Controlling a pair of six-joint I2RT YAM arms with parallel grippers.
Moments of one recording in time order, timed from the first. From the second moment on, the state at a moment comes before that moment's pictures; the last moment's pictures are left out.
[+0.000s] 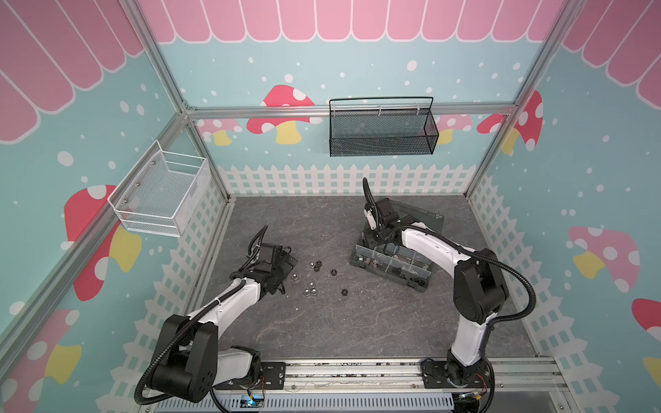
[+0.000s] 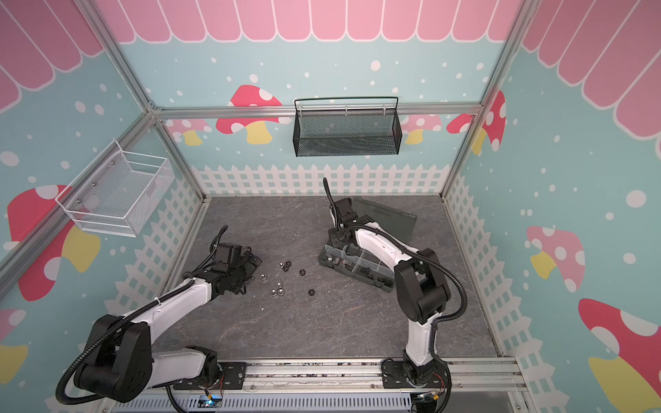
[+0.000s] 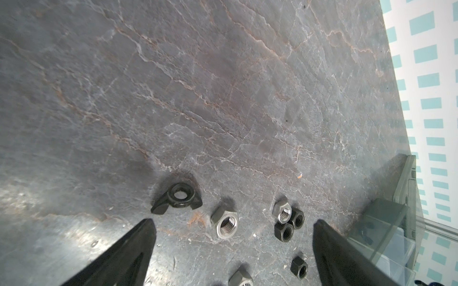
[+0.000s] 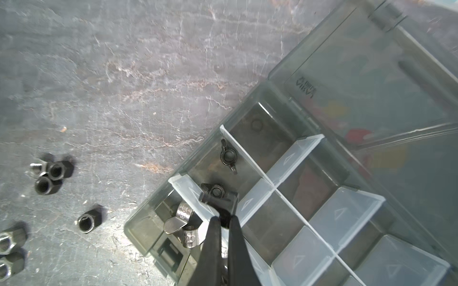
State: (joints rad) left arm -0.22 1.30 0.65 -0.28 -0.07 -1.12; right arm 0.52 1.89 1.49 -0.60 0.08 0.12
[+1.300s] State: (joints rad) left arm -0.22 1.43 0.75 -0.44 -0.06 -1.04; right arm 0.51 1.59 1.27 -0.46 0.09 0.17
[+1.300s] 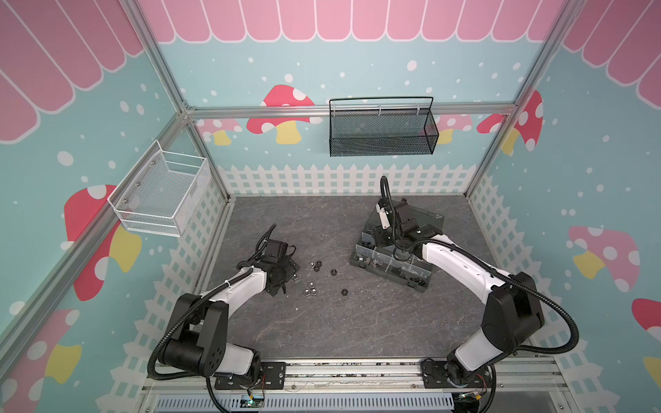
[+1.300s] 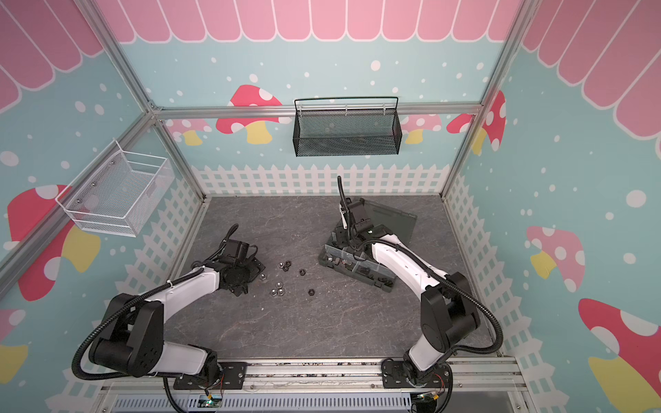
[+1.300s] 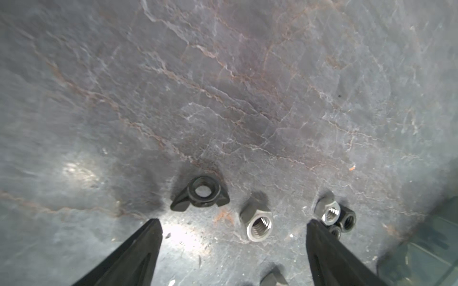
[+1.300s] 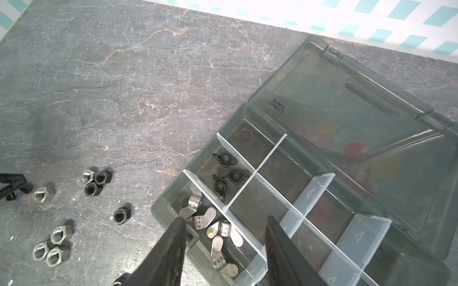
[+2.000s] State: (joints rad) left arm -0.21 1.60 0.93 -0.74 -0.19 -0.77; right arm 0.51 1.41 1.16 -0.36 0.14 0.21
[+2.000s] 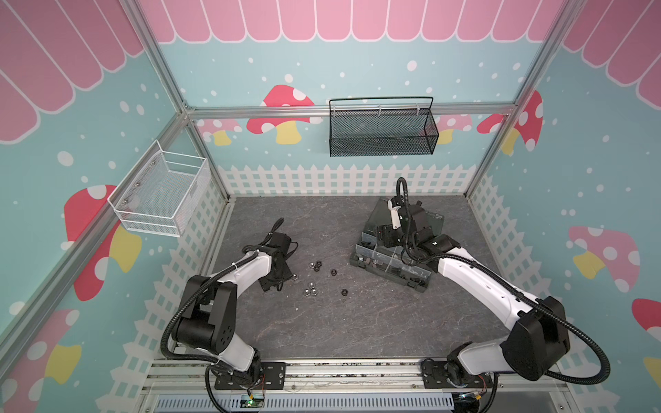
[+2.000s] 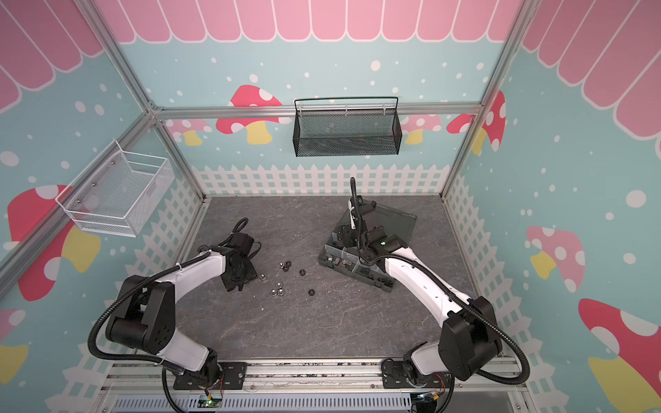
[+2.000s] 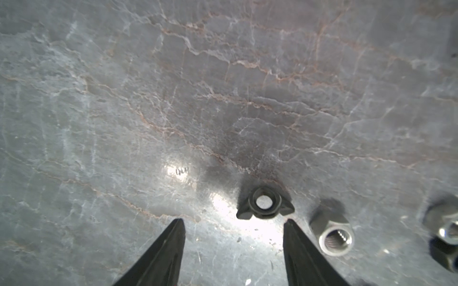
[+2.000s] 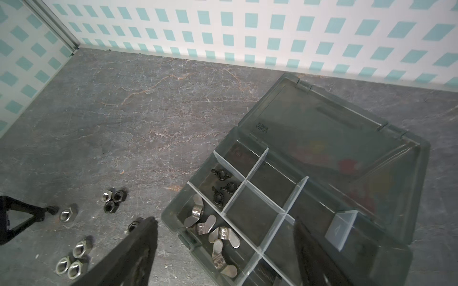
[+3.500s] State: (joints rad) left arm -0.17 1.70 0.98 -0.71 -0.19 -0.74; right arm 0.51 1.41 1.15 -0.34 0.16 0.23
